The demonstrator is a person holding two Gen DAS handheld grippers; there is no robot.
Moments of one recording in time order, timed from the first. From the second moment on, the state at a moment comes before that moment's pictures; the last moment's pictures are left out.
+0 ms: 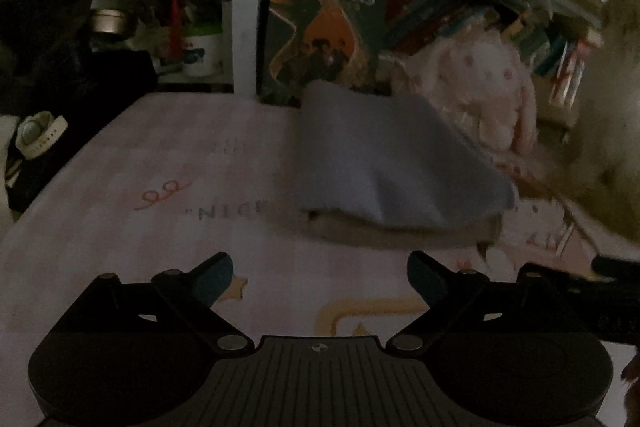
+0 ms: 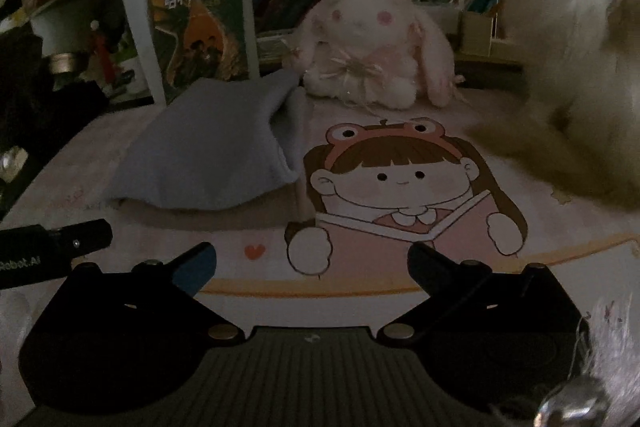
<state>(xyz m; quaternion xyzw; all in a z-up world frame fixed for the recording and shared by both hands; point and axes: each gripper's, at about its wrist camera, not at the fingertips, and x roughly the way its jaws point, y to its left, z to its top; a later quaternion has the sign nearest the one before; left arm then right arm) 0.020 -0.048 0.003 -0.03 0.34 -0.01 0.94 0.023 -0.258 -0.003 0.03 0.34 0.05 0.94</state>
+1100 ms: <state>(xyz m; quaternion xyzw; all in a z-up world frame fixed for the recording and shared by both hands) 0.011 -0.060 -0.002 -0.01 0.36 -0.02 0.93 0.012 -0.253 -0.006 0.01 0.37 0.04 0.93</state>
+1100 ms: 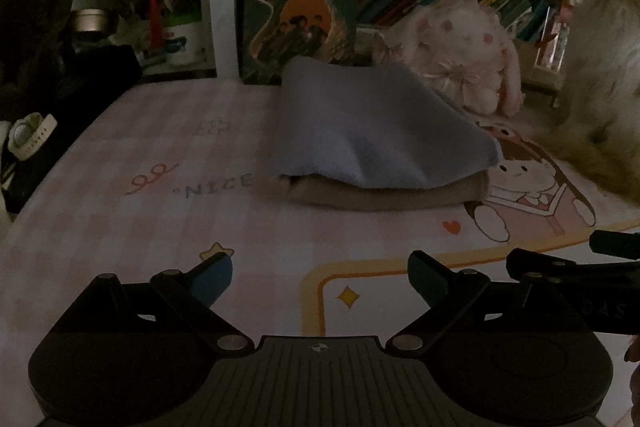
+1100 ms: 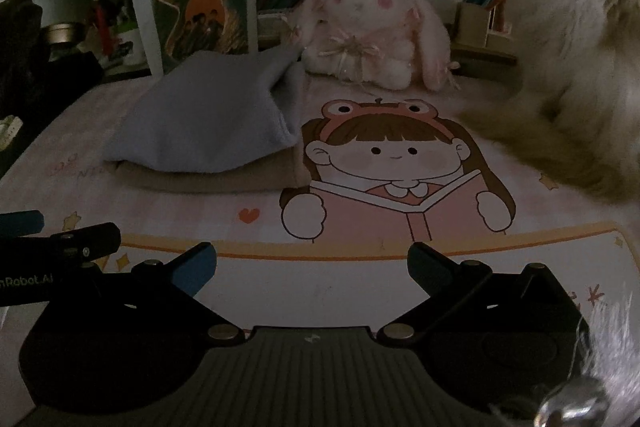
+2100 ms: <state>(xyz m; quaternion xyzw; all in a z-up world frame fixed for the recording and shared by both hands) 0.009 -0.060 -0.004 0.00 0.37 -0.02 0.93 0.013 -0.251 -0.009 0.01 0.37 0.05 0.93</state>
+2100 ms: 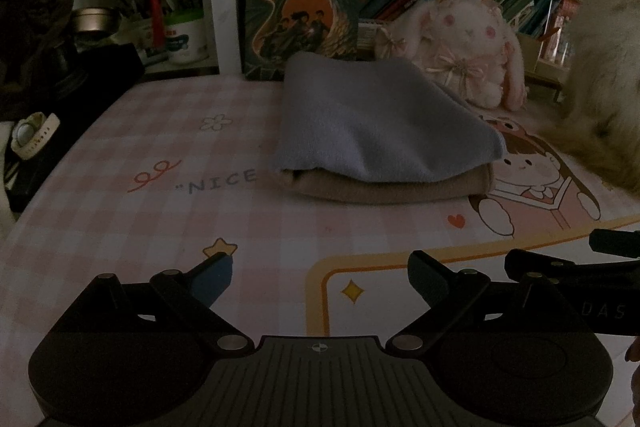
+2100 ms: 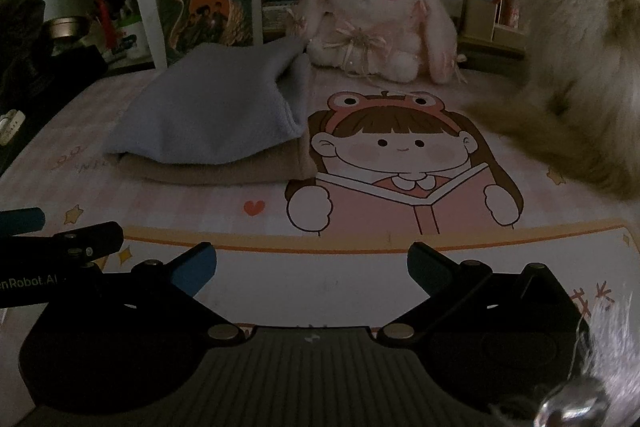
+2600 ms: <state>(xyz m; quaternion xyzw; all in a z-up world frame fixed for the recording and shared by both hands) 0.010 -0.058 -0.005 -0.01 0.37 -0.02 0.93 0.012 -0.252 -0.010 0.02 0.38 0.05 0.92</state>
